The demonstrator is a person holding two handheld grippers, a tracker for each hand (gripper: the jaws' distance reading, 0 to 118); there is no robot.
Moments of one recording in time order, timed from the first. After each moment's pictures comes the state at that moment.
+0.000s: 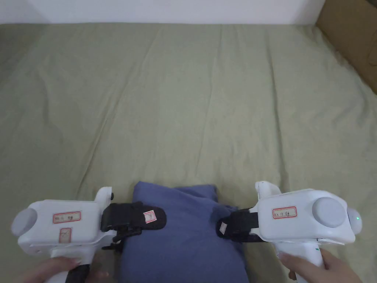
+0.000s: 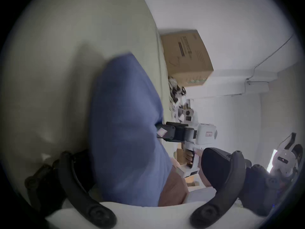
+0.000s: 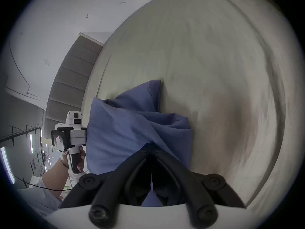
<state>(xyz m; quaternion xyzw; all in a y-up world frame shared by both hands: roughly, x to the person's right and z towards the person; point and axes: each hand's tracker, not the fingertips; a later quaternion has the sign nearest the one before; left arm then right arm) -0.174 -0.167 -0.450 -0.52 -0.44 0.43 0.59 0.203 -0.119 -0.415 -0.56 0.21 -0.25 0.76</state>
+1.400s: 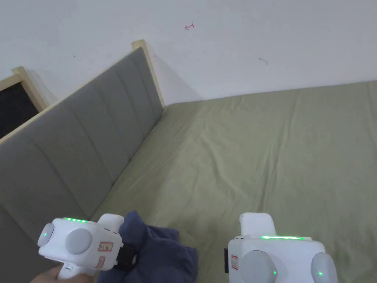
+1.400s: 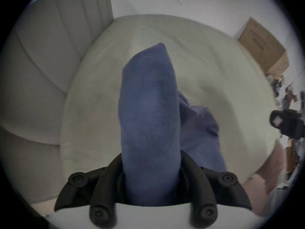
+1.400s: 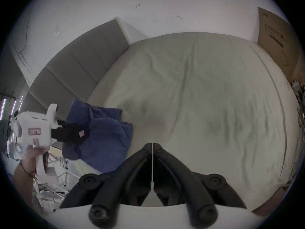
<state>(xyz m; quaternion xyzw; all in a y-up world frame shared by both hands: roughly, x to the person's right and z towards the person) -0.513 -0.039 -0.405 -0.55 0.00 -0.05 0.83 -0.186 -0.010 -0.381 -0.47 0.17 -0.06 0.86</state>
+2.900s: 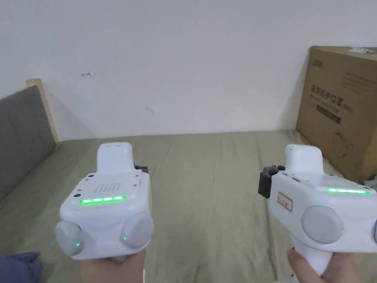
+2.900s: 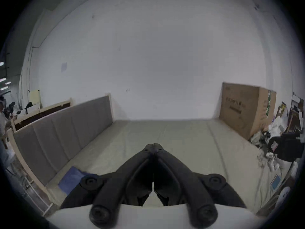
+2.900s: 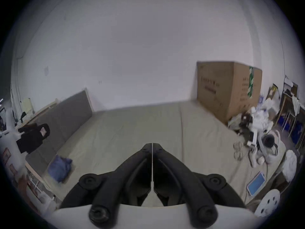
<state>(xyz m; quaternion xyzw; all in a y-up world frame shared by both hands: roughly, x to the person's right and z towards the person) -0.082 0.163 -0.283 -0.07 0.06 0.00 1.00 0.185 0.165 -0.268 -0.14 0.02 -0.08 0.99</state>
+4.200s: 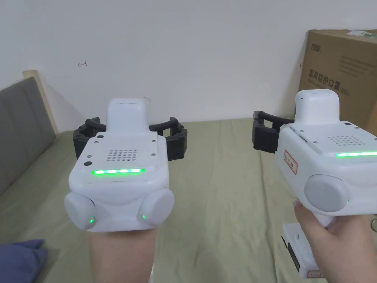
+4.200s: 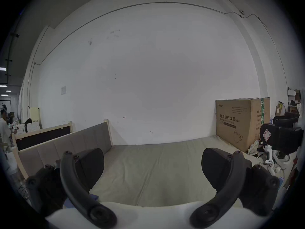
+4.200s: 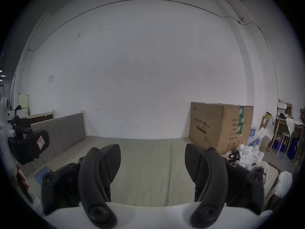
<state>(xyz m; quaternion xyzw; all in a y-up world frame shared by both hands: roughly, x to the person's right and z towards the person) -0.056 0.200 -0.262 0.00 0.04 -0.05 1.00 0.183 0.198 -0.260 -0.02 -0.02 0.00 1.00</state>
